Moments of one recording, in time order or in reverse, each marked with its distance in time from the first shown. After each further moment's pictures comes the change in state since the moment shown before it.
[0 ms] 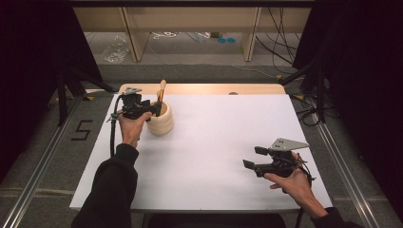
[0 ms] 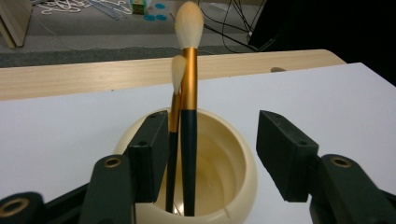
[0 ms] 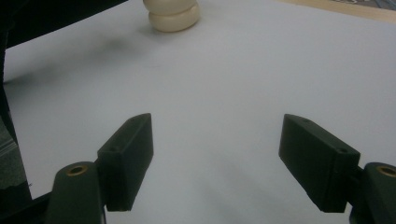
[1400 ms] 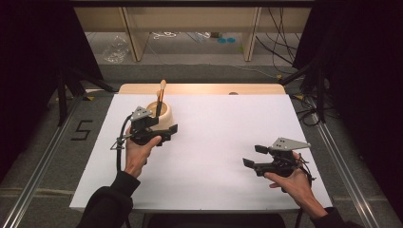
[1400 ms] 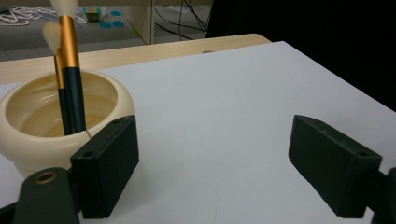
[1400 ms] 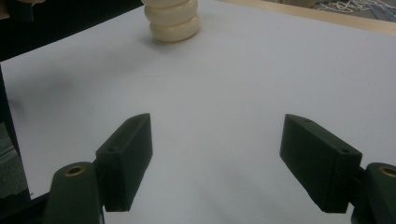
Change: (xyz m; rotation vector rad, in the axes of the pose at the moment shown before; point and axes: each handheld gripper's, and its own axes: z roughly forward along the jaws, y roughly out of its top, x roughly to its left) left arm -0.071 -0.044 -0.050 -0.017 -0.140 0.094; right arm 0.002 0.002 -0.001 -0.026 0.020 0.019
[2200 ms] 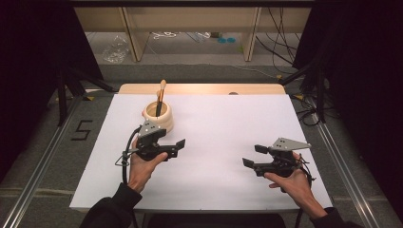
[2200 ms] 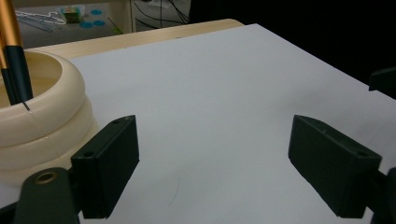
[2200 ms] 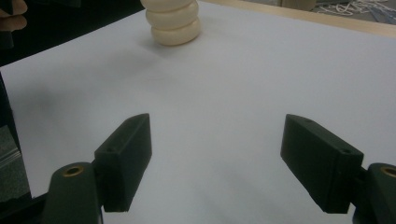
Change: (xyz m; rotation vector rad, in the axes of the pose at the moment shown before) left arm -0.034 -0.024 -0.013 0.022 -0.054 0.067; right arm 0.001 0.000 0.000 -0.015 -0.003 0.002
